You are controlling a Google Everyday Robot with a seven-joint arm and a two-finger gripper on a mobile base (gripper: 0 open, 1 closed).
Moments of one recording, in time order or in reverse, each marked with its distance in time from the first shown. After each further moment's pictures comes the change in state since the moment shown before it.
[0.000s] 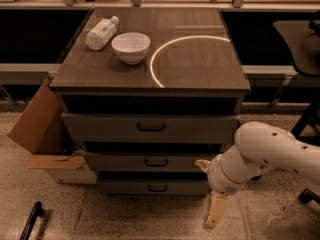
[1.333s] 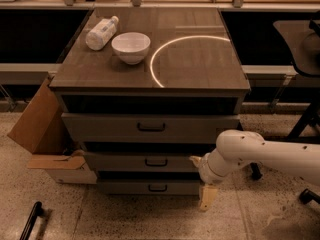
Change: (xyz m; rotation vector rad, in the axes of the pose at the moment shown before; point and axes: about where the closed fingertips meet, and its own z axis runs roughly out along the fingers) arm 0.050 -0.082 0.091 0.057 0.065 -0.095
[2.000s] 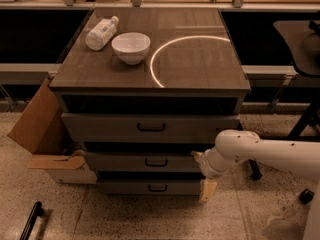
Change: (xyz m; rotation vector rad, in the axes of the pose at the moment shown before) arm 0.028 -0.039 0.027 0.053 0.025 -0.045
